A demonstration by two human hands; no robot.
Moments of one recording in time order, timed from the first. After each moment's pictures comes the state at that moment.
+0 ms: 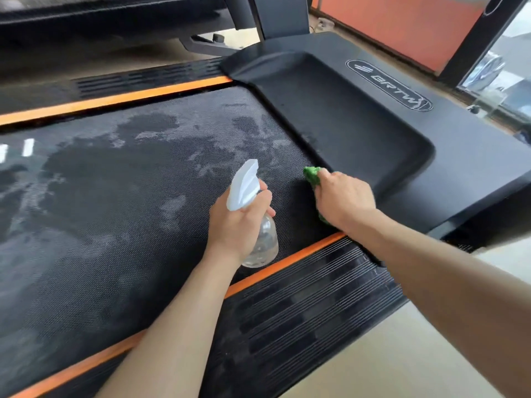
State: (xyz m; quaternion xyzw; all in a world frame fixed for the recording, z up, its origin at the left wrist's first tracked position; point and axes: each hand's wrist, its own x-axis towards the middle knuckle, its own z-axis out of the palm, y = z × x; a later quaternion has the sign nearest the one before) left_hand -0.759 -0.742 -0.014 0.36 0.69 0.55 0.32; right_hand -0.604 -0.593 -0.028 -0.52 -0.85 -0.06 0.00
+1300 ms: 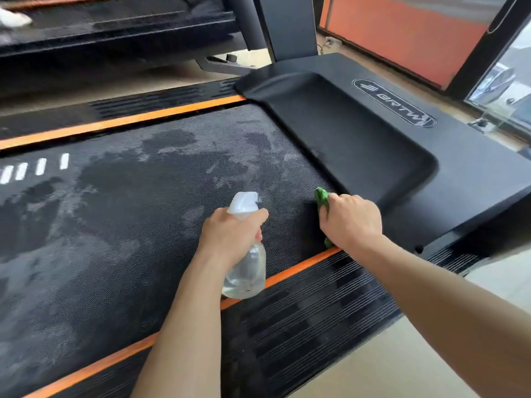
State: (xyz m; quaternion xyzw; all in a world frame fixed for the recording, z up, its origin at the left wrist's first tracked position) left_hand -0.783 -0.767 0.020 0.29 0.80 0.37 0.38; right_hand -0.603 -0.615 -0.038 -0.53 -0.84 -0.10 0.02
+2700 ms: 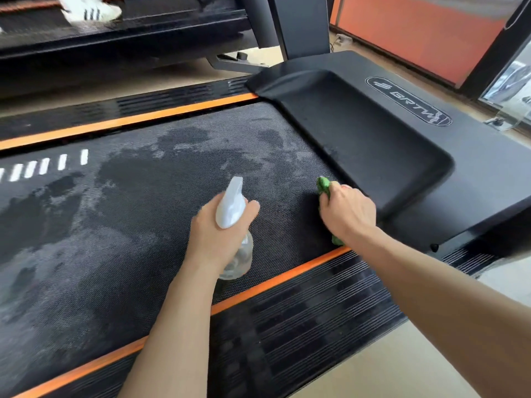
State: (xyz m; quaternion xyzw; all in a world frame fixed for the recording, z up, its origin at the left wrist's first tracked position) left_hand -0.810 -0.796 0.010 0.32 0.77 0.47 0.29; right_hand -0.635 -0.619 -0.038 -0.55 -0.83 -0.03 0.09
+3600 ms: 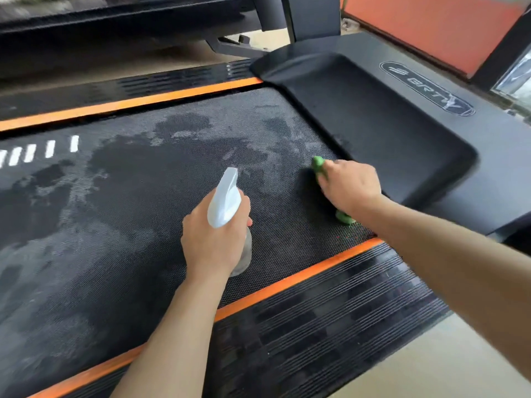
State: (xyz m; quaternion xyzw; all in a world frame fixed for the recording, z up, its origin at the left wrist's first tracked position) left_hand -0.811 -0.790 -0.009 0.26 0.79 0.52 0.20; right_hand -0.663 -0.580 -0.034 -0.46 -0.88 -0.12 0.04
